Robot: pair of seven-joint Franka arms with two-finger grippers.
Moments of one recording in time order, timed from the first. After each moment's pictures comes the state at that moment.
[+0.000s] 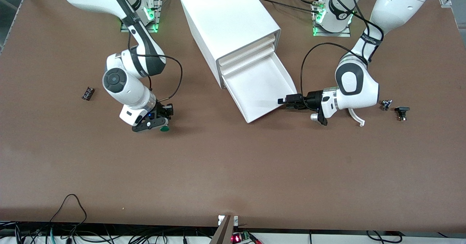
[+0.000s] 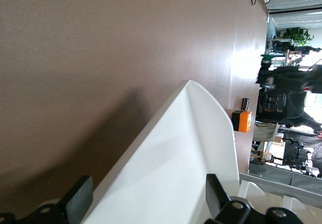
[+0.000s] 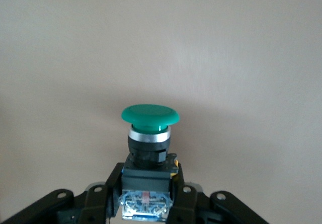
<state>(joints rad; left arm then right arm) 0.15 0.46 -0.41 -2.10 -1.18 2.25 0.71 0.28 0.41 0.08 -1.84 0.06 2.32 -0.01</state>
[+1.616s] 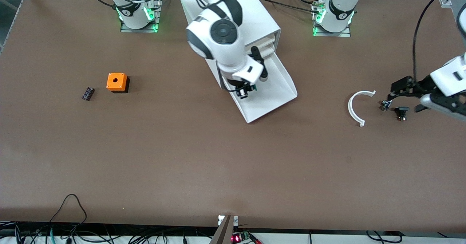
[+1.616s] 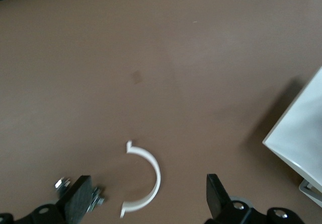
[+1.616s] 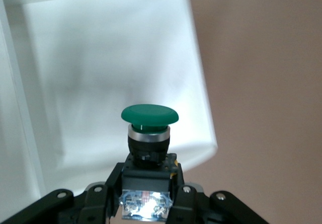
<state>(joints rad) 0.28 0.10 -0.23 -1.63 -0.06 1.77 0.37 0.64 0.69 0.29 -1.30 -0.14 2.06 -1.01</state>
